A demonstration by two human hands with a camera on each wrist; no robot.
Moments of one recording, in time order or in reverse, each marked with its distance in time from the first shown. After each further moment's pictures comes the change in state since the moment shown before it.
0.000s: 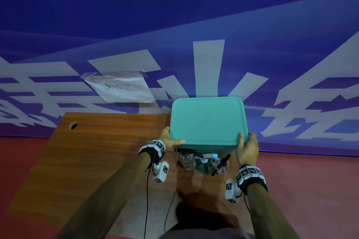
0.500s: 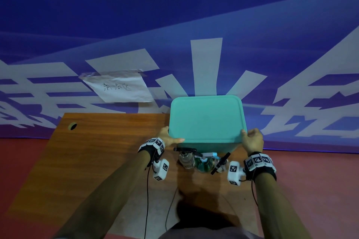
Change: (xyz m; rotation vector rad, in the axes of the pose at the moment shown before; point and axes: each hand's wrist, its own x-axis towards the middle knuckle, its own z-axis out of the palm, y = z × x) left_hand 0.008 -0.004 -0.002 -0.002 0.002 0.006; right_hand 0.043 -0.005 -0.011 -0.045 -0.118 0.287
